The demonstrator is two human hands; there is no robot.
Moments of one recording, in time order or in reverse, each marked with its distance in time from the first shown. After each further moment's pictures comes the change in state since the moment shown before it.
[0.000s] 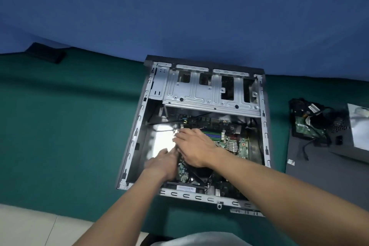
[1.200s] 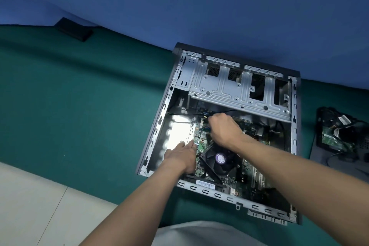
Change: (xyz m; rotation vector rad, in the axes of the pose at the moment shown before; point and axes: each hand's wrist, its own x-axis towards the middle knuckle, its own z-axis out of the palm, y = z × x) left_hand 0.005 -0.003 0.003 0.008 -0.088 0.009; right_hand 0.019 0.009 -0.033 0.080 -0.014 0.317
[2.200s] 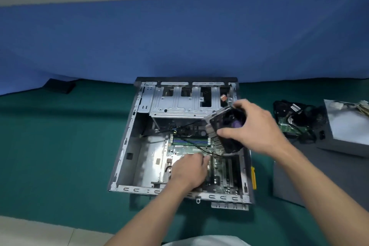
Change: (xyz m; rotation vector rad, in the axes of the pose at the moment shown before) left_hand -0.033 0.119 0.010 -0.002 0.506 0.113; right_hand -0.159 0.104 -0.089 0.578 0.437 0.281
